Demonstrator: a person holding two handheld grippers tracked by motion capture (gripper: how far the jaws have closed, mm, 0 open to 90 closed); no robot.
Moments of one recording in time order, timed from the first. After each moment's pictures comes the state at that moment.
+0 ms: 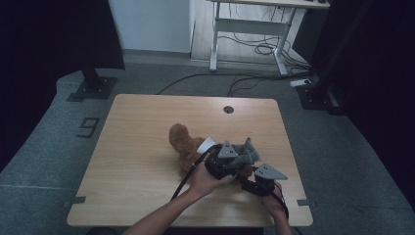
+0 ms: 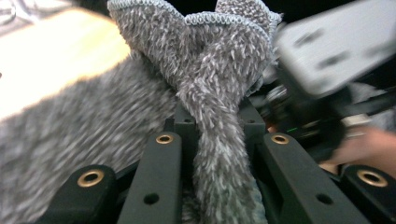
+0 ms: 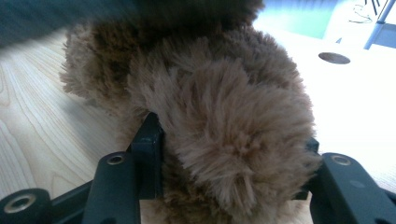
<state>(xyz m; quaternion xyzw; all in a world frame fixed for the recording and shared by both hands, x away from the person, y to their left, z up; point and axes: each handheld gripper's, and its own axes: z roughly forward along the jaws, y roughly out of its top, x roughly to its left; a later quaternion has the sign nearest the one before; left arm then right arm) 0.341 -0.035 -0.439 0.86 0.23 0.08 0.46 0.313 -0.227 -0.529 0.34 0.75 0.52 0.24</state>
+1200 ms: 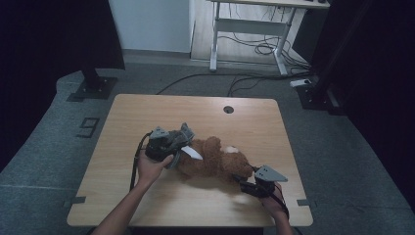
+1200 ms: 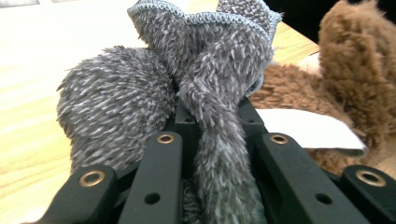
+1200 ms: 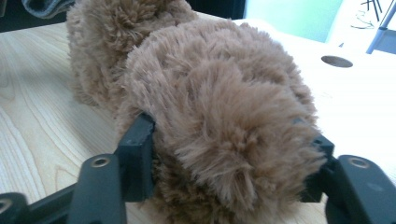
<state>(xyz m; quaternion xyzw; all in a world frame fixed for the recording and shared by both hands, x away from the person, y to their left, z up) 0.388 0.144 -0.464 0.78 0.41 0.12 0.46 0.310 -0.228 -0.531 0.32 0.75 0.53 0.24</state>
